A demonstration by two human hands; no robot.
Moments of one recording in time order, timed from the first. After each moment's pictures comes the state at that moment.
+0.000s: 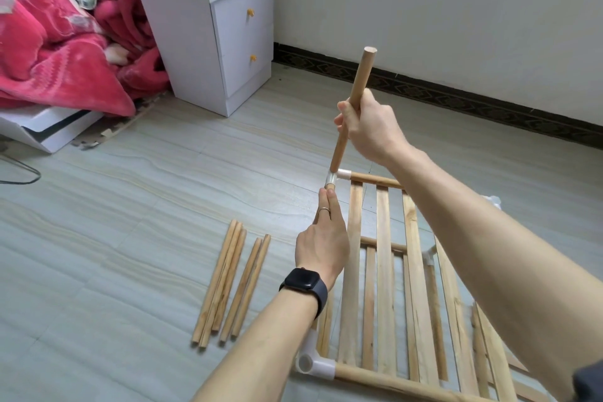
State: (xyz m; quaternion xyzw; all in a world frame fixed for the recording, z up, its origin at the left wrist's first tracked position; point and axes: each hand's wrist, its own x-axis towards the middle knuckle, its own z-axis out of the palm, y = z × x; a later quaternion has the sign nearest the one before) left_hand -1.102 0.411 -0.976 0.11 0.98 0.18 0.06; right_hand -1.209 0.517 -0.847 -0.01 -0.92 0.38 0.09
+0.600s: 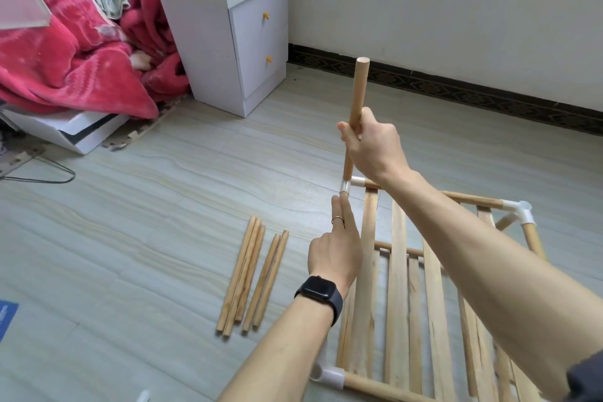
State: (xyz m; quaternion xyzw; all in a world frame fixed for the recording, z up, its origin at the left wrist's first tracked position) left_hand -1.086 0.401 -0.976 0.12 0.98 0.15 0.08; right_hand -1.190 0.495 -0.876 -0.02 -0.92 0.36 0.14
